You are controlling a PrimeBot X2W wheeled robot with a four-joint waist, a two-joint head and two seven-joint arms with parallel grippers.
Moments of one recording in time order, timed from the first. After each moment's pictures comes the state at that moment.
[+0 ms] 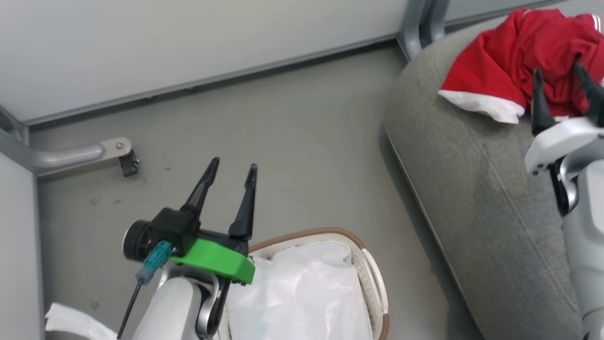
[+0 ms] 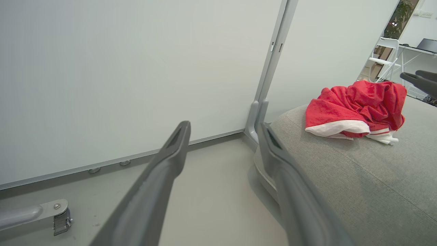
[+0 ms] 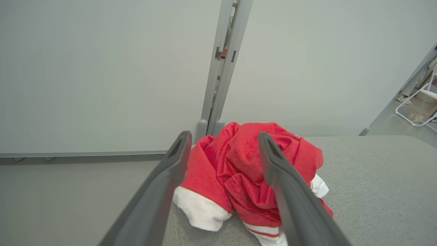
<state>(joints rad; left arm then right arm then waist) -0.28 0.06 -0.34 0.26 -0.29 -0.12 -0.26 -0.72 -0.23 -0.17 0.71 -0.05 0.13 -0.26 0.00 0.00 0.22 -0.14</state>
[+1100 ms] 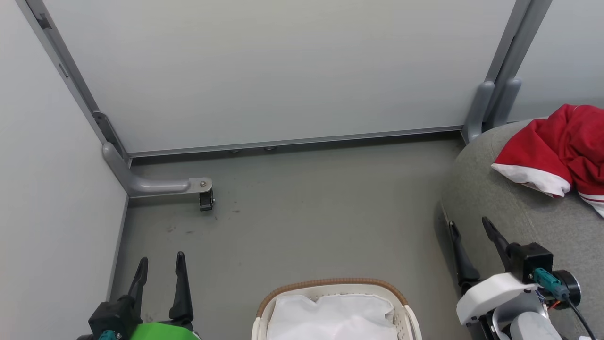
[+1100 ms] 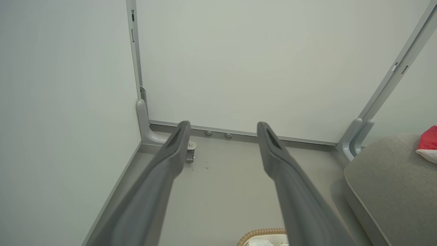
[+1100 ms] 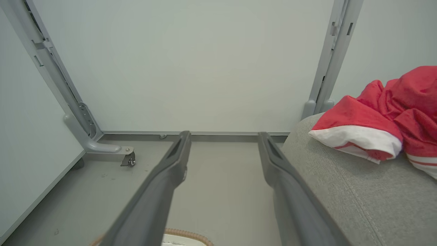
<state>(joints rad) 0.05 0.05 -0.07 0.23 -0.29 -0.07 -0.26 -0.13 -0.05 -0.02 0.36 0.12 0.13 -0.26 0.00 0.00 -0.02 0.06</state>
